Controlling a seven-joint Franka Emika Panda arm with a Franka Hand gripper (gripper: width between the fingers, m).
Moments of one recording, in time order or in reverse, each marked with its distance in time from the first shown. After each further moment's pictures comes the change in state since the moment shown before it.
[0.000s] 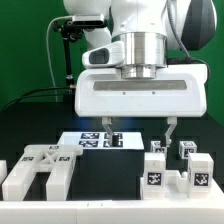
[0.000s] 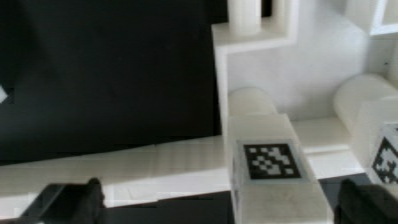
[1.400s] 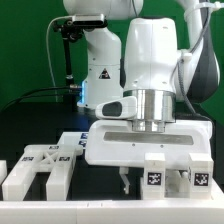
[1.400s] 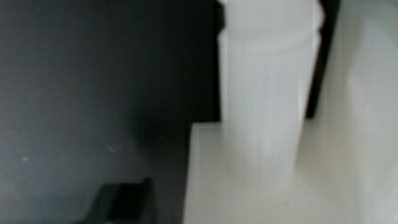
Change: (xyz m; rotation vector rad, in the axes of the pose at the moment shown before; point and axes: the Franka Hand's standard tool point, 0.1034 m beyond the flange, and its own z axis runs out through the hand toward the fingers) arm -0.024 -0.010 0.082 -0.043 0.064 -0.063
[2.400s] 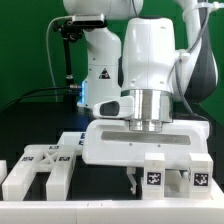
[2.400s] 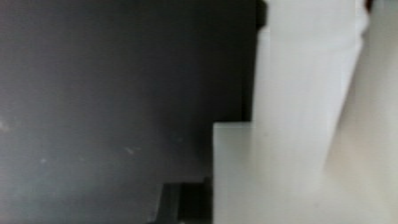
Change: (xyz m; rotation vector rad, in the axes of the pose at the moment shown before) arm -0.001 0.005 0.000 -0.006 -0.001 -0.002
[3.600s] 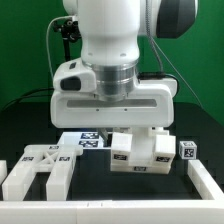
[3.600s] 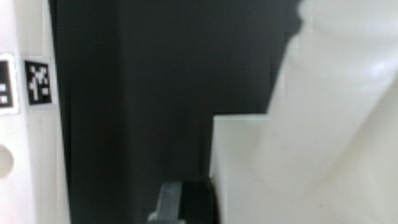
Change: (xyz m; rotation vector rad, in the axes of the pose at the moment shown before) arm -0.034 0.070 -0.083 0.097 -0.819 -0.076
